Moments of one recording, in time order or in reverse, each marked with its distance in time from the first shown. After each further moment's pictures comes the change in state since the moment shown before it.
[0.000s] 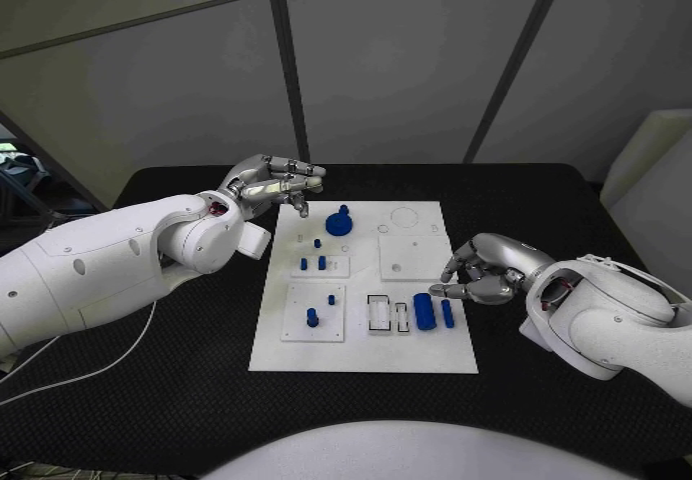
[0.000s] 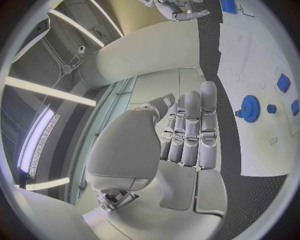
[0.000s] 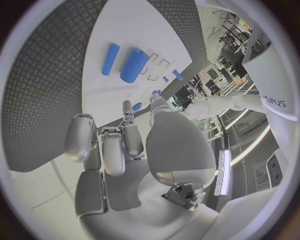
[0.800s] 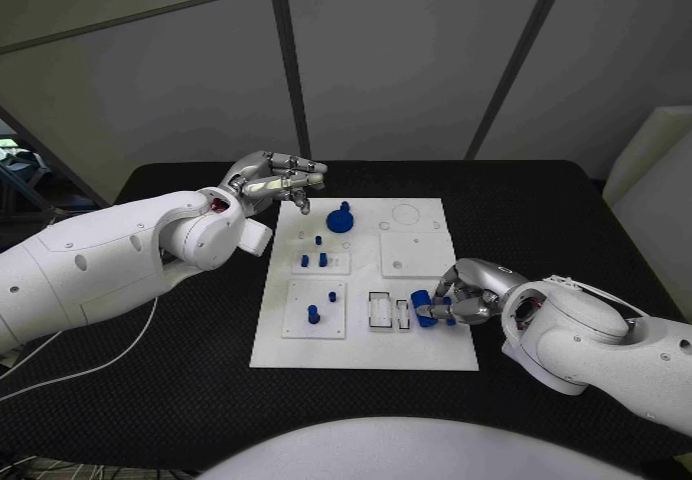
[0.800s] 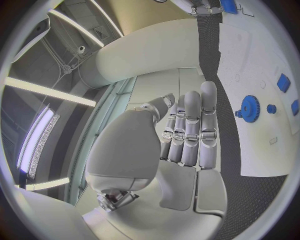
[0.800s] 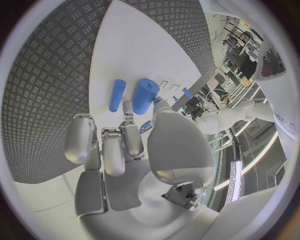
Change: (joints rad) left arm 0.000 -0.002 0.000 0.002 0.000 -0.001 0.000; left_hand 0.000 0.000 0.000 0.000 0.000 0.000 0.000 0.000 0.000 0.000 0.000 0.000 0.000 0.000 0.000 0.000 0.000 0.000 0.000 0.000 0.000 0.000; right arm -0.079 0.091 -0.004 -0.051 -0.055 0.029 -0.113; right_hand -0.013 0.013 -0.027 0.007 0.021 -0.009 -0.002 0.019 0.020 0.000 0.000 0.000 0.000 0.000 0.000 0.004 0.000 0.000 0.001 0.001 0.005 0.006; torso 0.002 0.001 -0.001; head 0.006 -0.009
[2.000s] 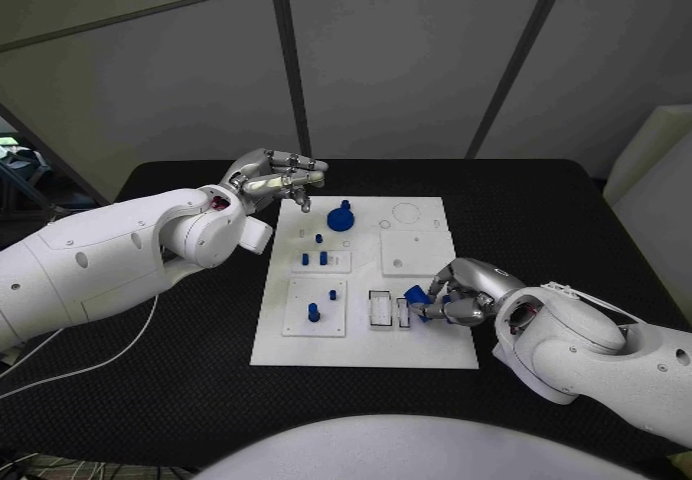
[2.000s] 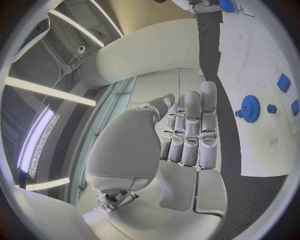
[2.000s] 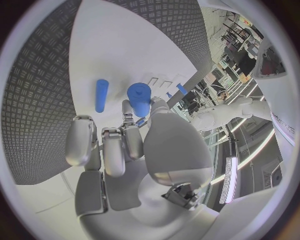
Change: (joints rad) left arm 0.000 0.001 0.000 -0.002 0.000 0.000 0.000; left_hand 0.000 0.000 0.000 0.000 0.000 0.000 0.000 0.000 0.000 0.000 0.000 0.000 0.000 0.000 0.000 0.000 0.000 0.000 0.000 0.000 0.000 0.000; right arm -0.020 0.006 0.000 0.037 -0.016 -0.088 -0.005; right_hand 0.083 0.062 -0.035 -0.002 0.173 0.000 -0.011 0.057 0.066 0.027 -0.013 0.023 0.000 0.003 -0.010 0.008 0.000 -0.016 0.018 -0.011 0.023 0.035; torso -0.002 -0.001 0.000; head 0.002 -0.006
